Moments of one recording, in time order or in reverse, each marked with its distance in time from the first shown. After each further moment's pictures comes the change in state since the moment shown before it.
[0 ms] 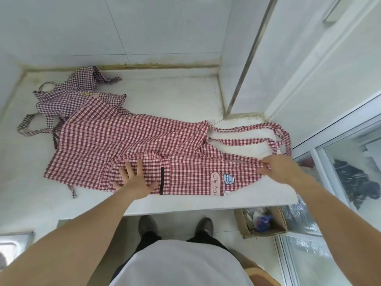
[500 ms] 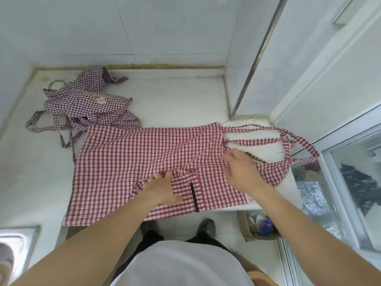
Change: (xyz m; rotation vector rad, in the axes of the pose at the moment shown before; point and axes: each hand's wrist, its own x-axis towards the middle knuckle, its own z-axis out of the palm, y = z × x) left_hand -0.040 0.054 0.004 0.133 -0.121 0.178; right_hand -0.002 -0.114 0.021 0.257 0.365 -0.330
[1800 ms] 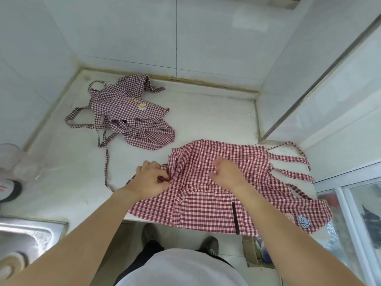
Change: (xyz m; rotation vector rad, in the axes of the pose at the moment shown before) left_hand -0.013 -0.149 -0.043 -0.374 0.505 0.326; right_hand 0.091 -0.131 0.022 0.067 -0.225 0.211
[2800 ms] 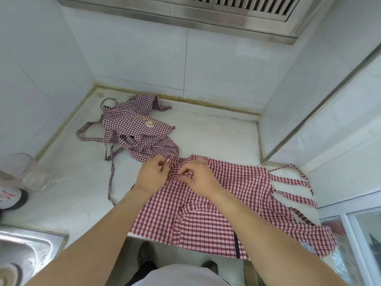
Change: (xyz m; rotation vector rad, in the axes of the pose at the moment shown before) left_hand 0.026 0.027 -0.031 -0.332 0.477 -0.120; right_hand 0.013 -0.080 -0.002 0.282 0.147 -0.539
